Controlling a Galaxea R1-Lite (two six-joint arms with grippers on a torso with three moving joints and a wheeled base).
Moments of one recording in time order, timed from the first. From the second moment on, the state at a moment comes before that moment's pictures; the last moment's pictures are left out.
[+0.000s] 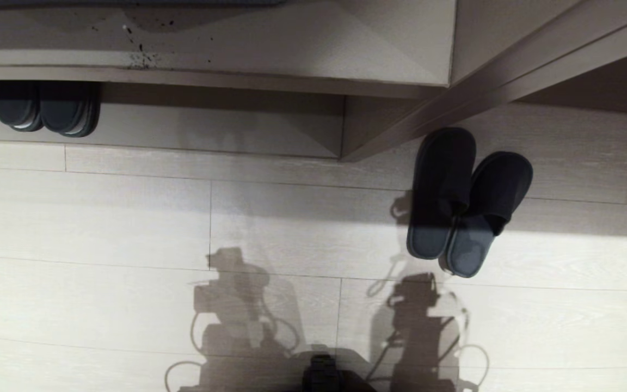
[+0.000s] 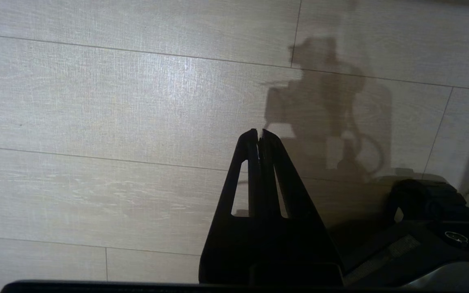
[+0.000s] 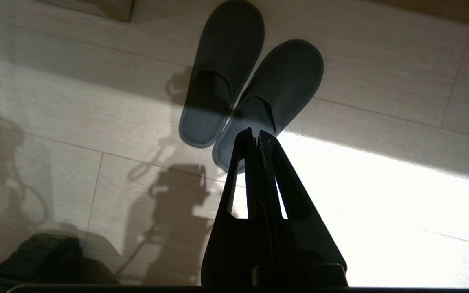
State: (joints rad) left arm 0.00 0.00 0.00 -0.01 0.01 -0.07; right arm -0.02 0.24 -0.15 -0.31 0.10 -0.09
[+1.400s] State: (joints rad) left arm 0.00 0.00 0.00 -0.01 0.01 -0.07; right arm 0.00 0.00 0.00 0.00 0.00 0.01
